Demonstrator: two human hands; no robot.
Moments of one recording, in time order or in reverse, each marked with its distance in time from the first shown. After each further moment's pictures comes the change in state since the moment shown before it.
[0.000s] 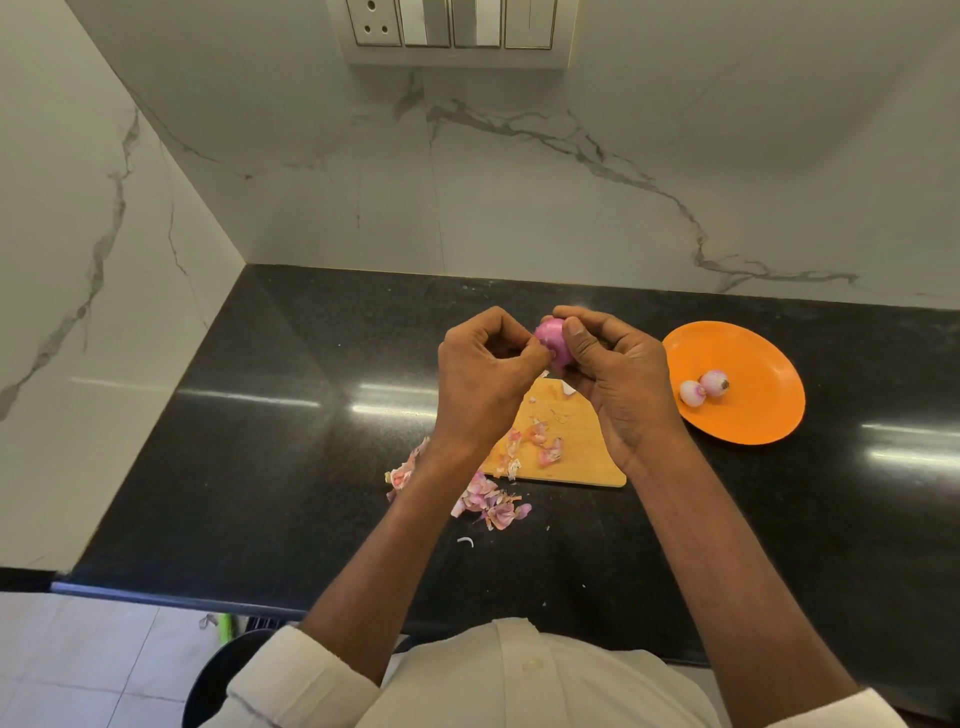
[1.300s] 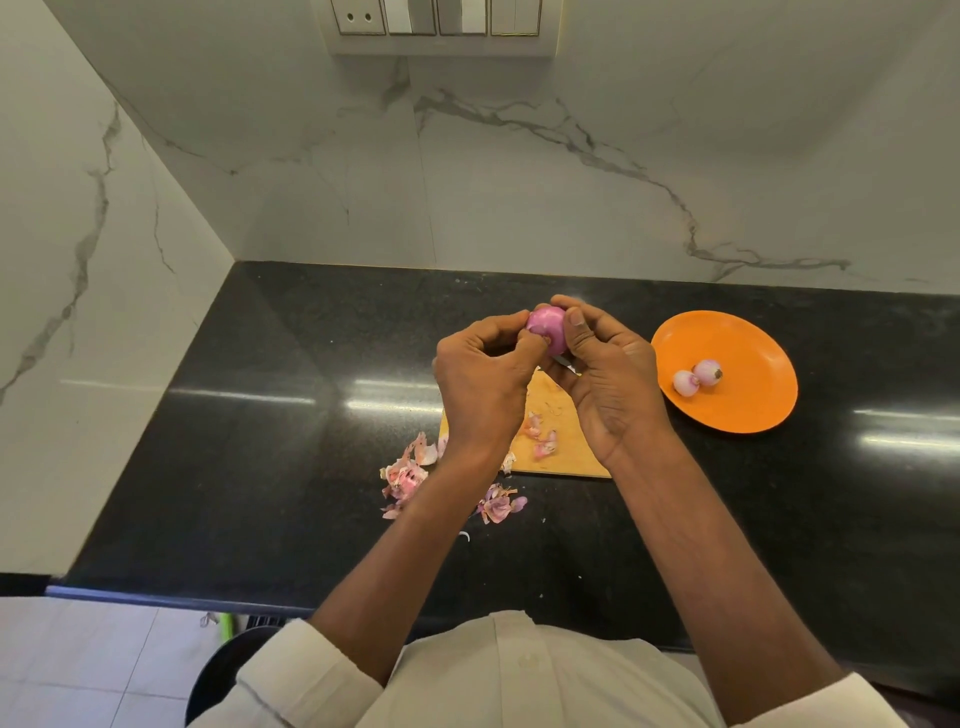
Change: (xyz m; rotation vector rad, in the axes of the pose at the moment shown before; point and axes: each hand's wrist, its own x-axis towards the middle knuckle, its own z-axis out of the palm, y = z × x) left_hand -0.012 0.001 0.022 -0.172 0.182 -0.129; right_hand -0.009 -0.002 0.013 0.234 0.064 0.099
